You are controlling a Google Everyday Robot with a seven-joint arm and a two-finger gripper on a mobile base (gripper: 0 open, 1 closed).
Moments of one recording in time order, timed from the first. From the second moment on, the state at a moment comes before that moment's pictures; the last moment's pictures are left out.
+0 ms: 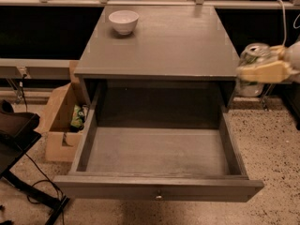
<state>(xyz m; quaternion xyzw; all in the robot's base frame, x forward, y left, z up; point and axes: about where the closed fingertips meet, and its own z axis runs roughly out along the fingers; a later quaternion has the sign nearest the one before) 0.540 -0.230 0.939 -0.42 0.72 0.30 0.46</state>
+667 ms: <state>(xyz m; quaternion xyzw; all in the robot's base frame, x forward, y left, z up) 0.654 -0.197 1.030 -0.37 0.71 0.32 0.51</state>
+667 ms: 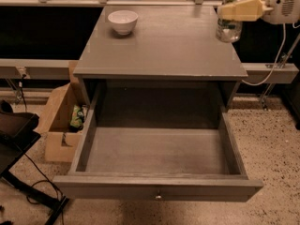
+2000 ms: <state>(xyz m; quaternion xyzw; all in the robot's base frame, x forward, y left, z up) 0.778 -0.121 0.863 -0.29 0.76 0.33 0.48</state>
